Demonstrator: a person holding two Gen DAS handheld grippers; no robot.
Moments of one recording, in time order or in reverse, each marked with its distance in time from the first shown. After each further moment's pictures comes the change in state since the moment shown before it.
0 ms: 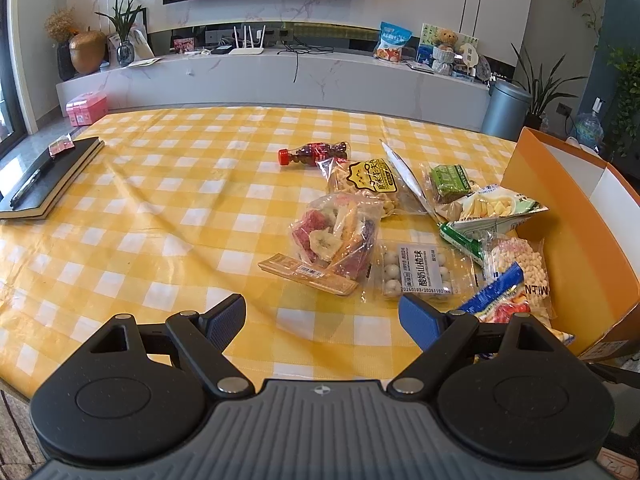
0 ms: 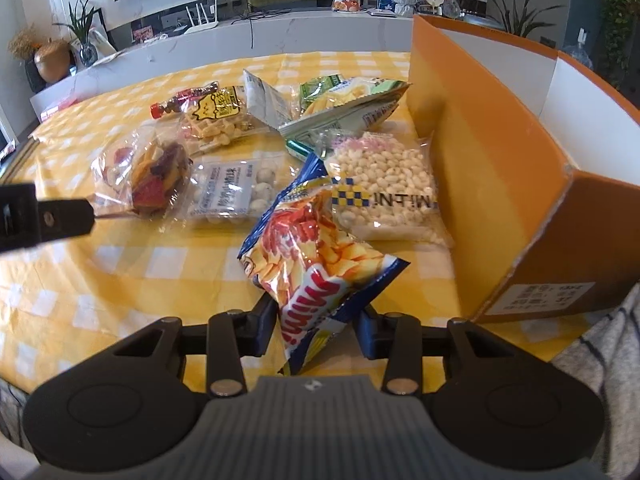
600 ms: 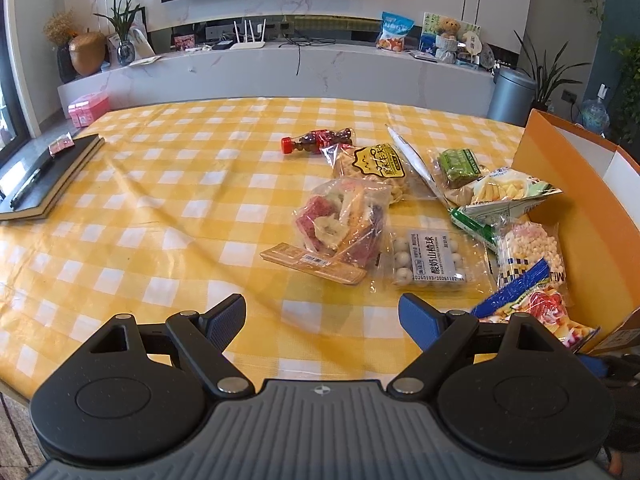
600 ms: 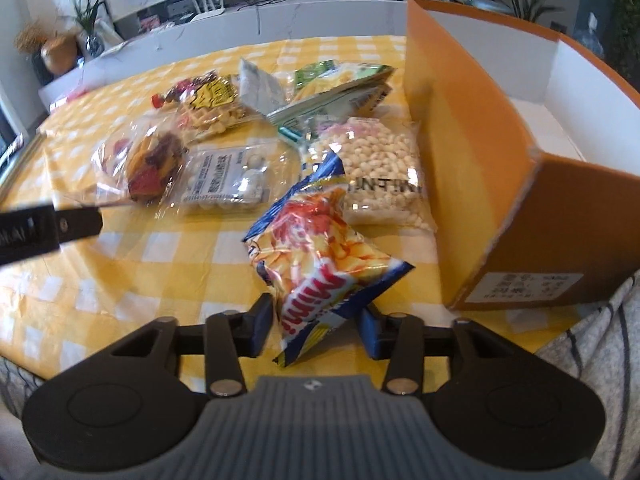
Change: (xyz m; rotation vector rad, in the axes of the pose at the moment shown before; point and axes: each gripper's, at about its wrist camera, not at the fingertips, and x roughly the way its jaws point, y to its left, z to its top) left arm 0.011 -0.004 -0.005 0.029 0.018 0.028; right arm -0.006 -0.025 0.001 0.067 0.032 0.067
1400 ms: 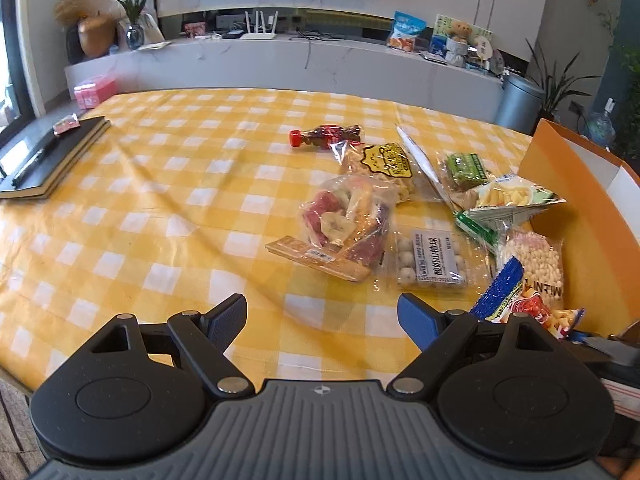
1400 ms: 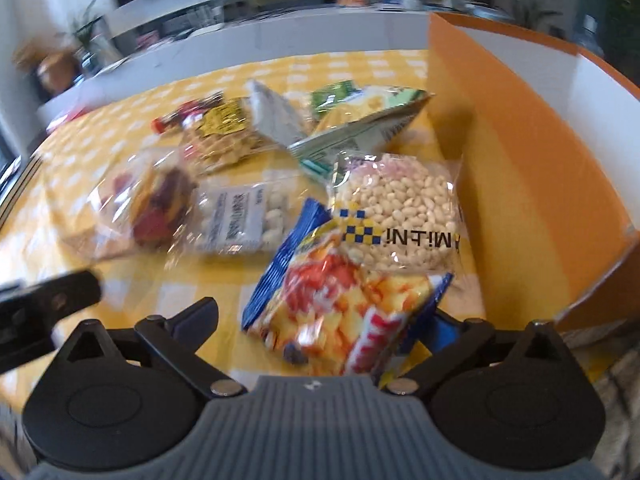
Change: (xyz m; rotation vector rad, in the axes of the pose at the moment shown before) left arm 0.000 0.008 0.001 -0.060 0.023 -0.013; right arm 0.039 0.032 0.024 0.024 -0.053 -0.054
